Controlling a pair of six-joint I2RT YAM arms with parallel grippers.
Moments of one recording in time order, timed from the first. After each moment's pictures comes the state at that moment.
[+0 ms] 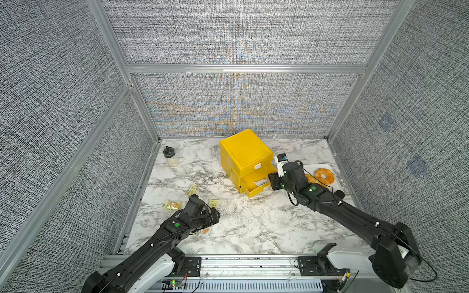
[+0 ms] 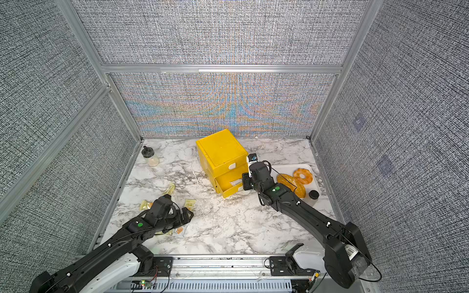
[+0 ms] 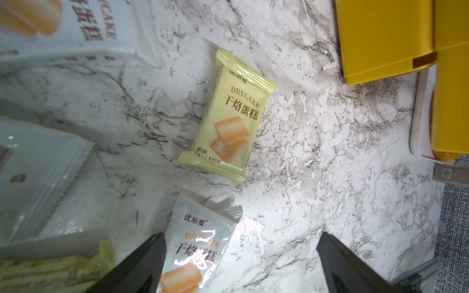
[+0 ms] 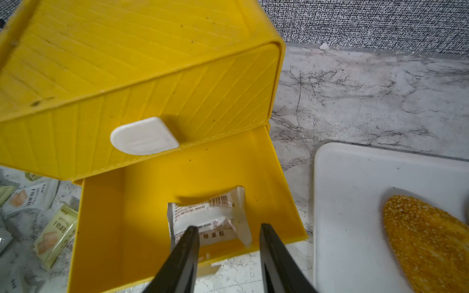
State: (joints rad) left arm -0.60 0.81 0.37 -0.52 0.11 -0.88; right arm 0.58 1.25 0.88 -0.23 0.18 0.26
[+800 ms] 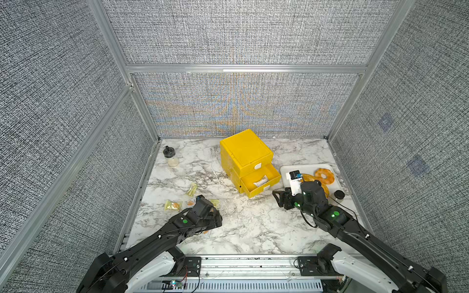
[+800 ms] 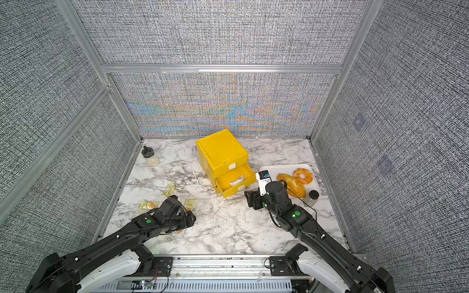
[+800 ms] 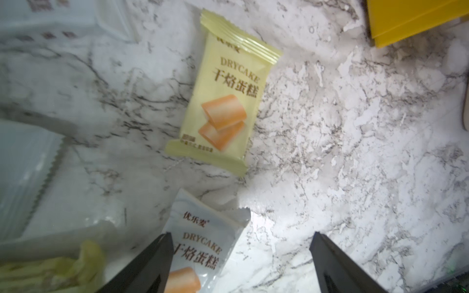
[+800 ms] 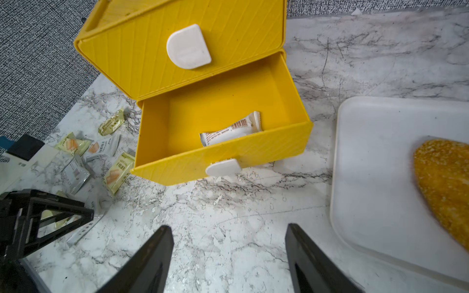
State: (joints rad) left arm -0.75 0.93 0.41 -0.52 0.04 -0.90; right arm 0.59 0.84 0.59 -0.31 0.01 0.33
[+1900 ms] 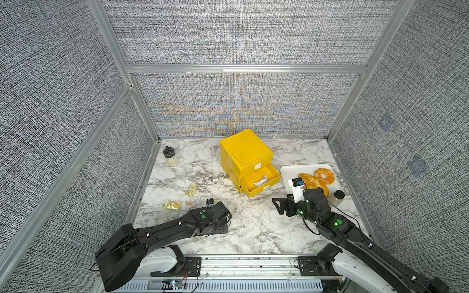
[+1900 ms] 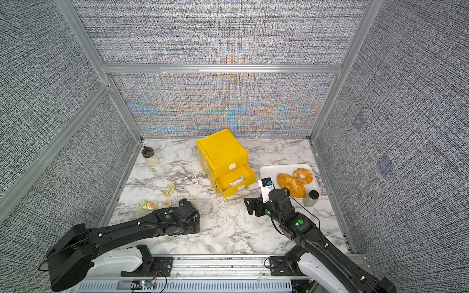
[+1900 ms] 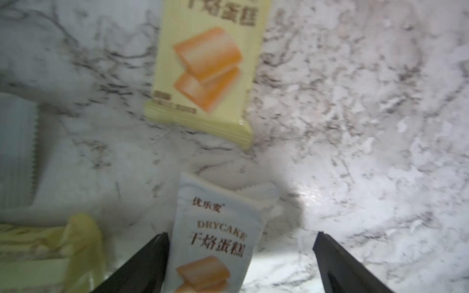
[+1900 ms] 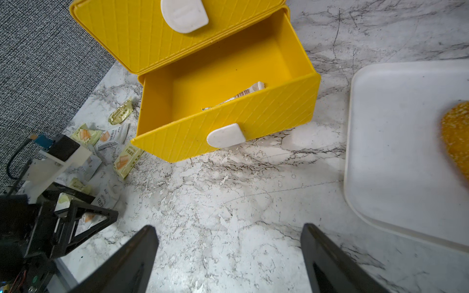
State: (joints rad) left arm -0.97 1.22 0.56 -0.65 -0.14 -0.95; right arm 0.59 0.74 0.49 -0.30 -0.04 0.38
